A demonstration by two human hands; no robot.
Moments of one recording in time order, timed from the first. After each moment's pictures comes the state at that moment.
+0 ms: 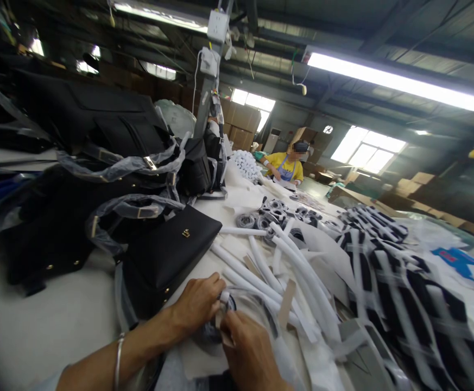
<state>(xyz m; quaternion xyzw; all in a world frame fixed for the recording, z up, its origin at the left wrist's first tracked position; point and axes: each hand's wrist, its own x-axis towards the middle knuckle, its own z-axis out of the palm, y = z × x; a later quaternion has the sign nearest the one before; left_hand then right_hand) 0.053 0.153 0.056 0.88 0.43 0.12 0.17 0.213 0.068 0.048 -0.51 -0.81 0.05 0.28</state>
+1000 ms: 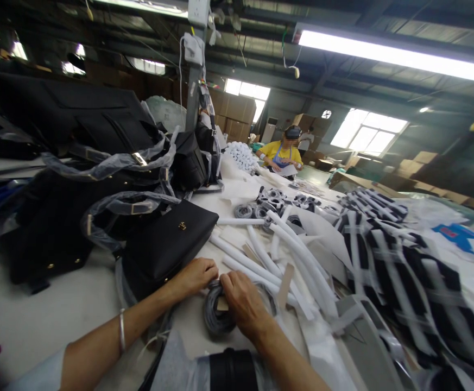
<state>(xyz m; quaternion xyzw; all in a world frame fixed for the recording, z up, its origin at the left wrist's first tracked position) 0.045 0.186 0.050 0.79 0.46 0.16 0.36 0.223 0.115 0.037 -0.46 -0.87 -0.09 0.15</state>
